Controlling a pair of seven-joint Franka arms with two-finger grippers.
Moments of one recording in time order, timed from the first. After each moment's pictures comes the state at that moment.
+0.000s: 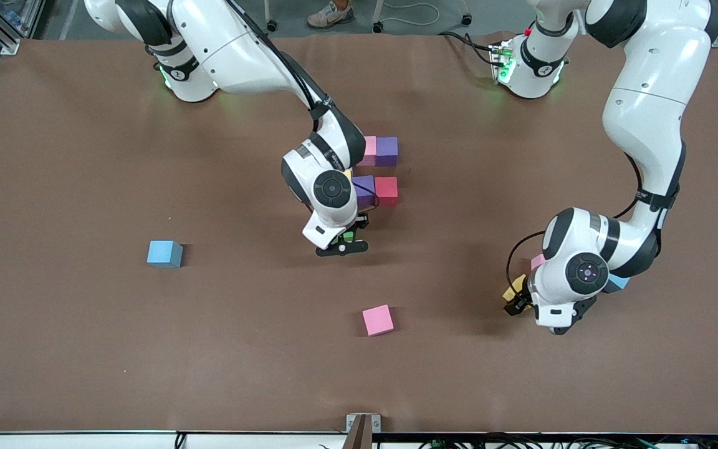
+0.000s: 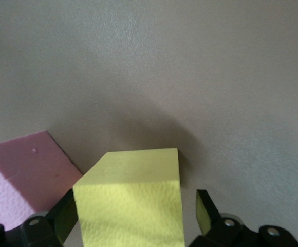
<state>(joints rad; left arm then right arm) 0.04 0.82 -0.30 -1.49 0.31 2.18 -1.10 0.77 0.81 -0.06 -1.43 0.13 2.15 0.54</state>
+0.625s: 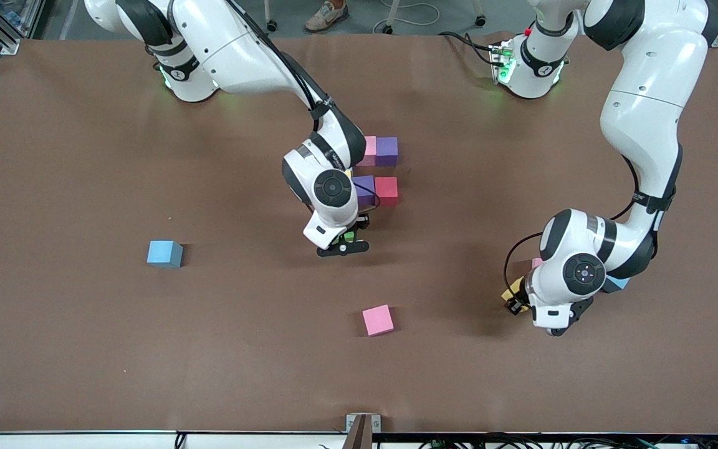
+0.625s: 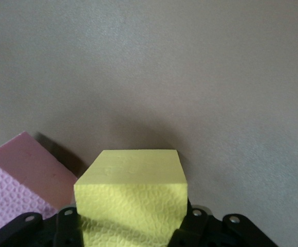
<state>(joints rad) 0.04 0.82 -0.31 -1.48 0.31 2.19 -1.11 0.77 0.81 -0.06 -1.43 0.12 2.16 0.54</state>
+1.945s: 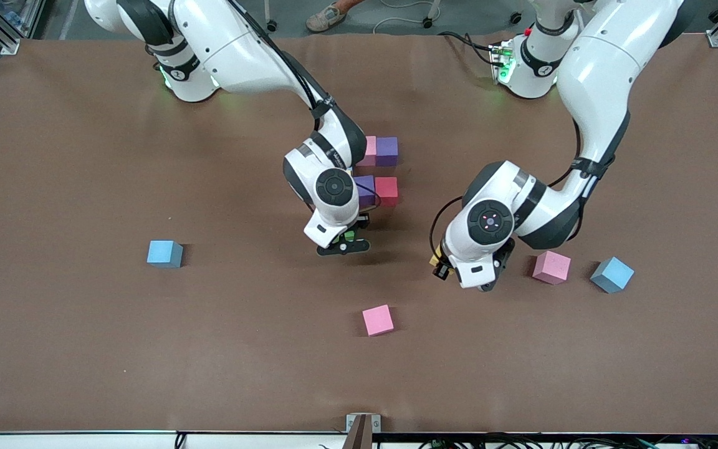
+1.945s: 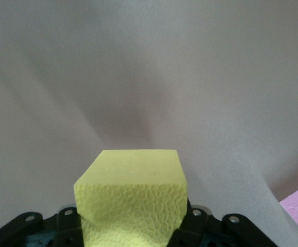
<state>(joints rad) -0.09 0.73 -0.52 -1.49 0.30 2.03 -1.72 0.78 0.81 -0.06 -1.43 0.12 2.15 0.56</state>
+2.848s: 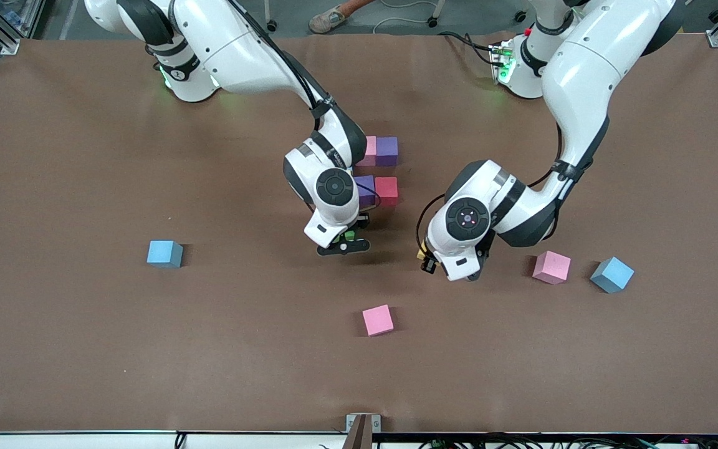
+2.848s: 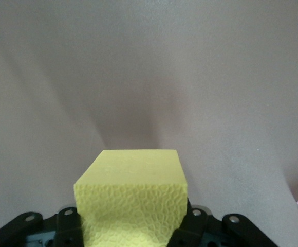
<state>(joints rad) -0.13 0.75 -0.52 -1.50 0.29 2.04 -1.86 0.78 0.81 -0.06 -1.43 0.12 2.15 0.56</state>
